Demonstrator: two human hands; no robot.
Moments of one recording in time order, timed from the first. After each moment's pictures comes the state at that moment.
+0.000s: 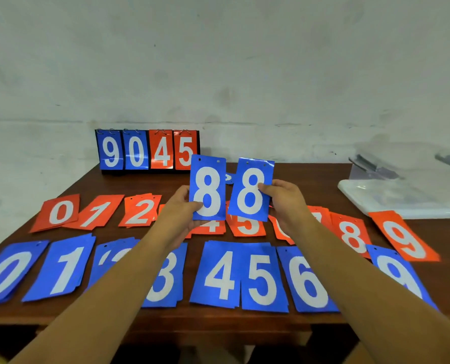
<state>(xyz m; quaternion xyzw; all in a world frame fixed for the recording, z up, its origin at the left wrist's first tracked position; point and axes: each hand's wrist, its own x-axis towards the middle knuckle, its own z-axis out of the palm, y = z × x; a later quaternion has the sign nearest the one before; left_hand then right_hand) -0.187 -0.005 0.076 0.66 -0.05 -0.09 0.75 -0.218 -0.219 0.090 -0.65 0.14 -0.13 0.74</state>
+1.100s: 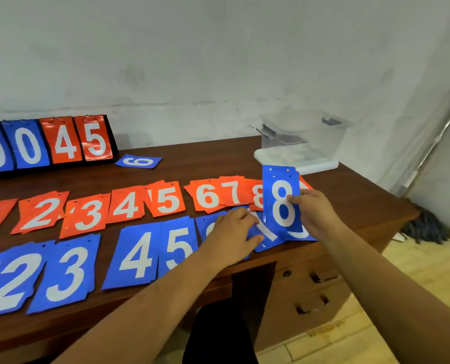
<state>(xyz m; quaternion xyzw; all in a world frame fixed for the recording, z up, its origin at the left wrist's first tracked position) -0.310 -0.202 0.018 0.84 -0.49 0.00 0.22 -0.373 -0.402 0.040 -0.66 0.35 -0.20 0.64</state>
